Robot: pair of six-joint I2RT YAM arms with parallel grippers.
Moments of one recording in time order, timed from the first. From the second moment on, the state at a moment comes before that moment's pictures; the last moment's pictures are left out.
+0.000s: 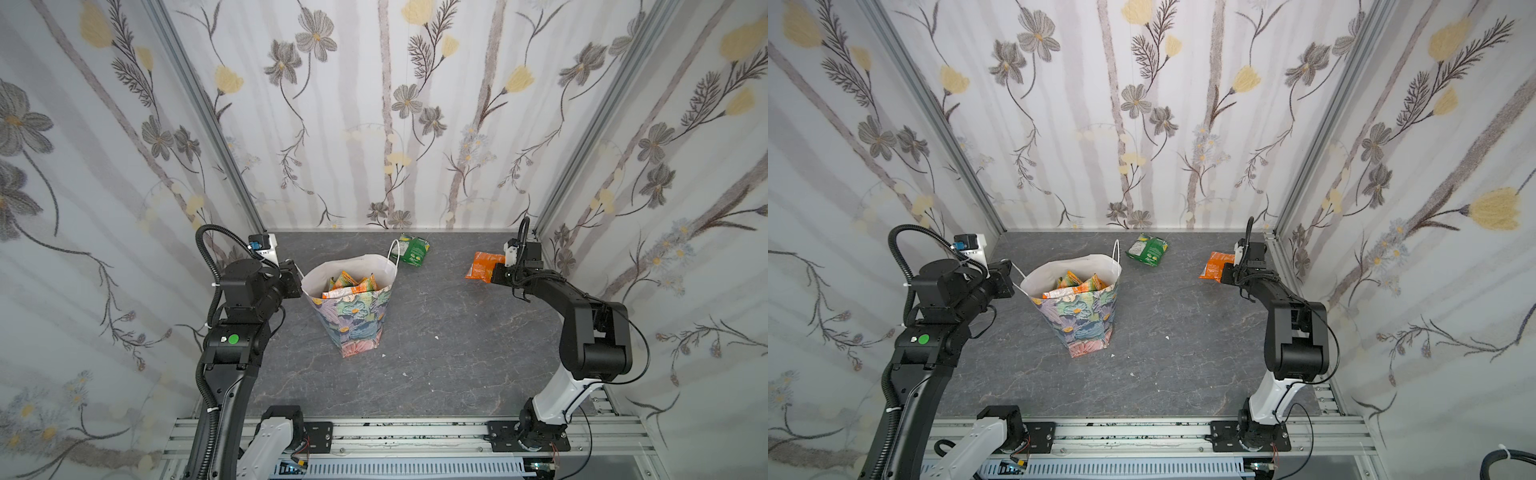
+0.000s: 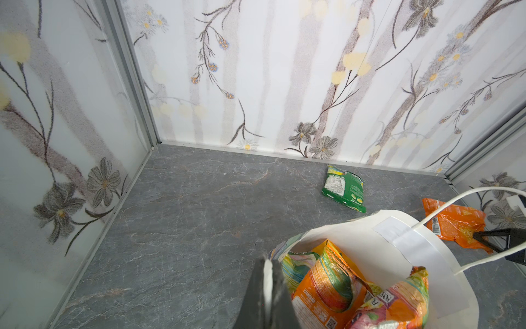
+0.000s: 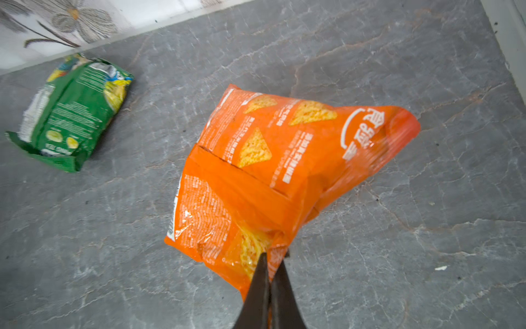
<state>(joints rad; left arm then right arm) -0.02 0.86 1.10 -0.56 0.11 -0.17 -0.03 1.73 1.14 -0.22 -0.18 0.15</state>
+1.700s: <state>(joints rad) -0.02 0.82 1.06 -0.54 0.10 -0.17 0.91 1.48 1.51 -0.23 0.22 -0.44</state>
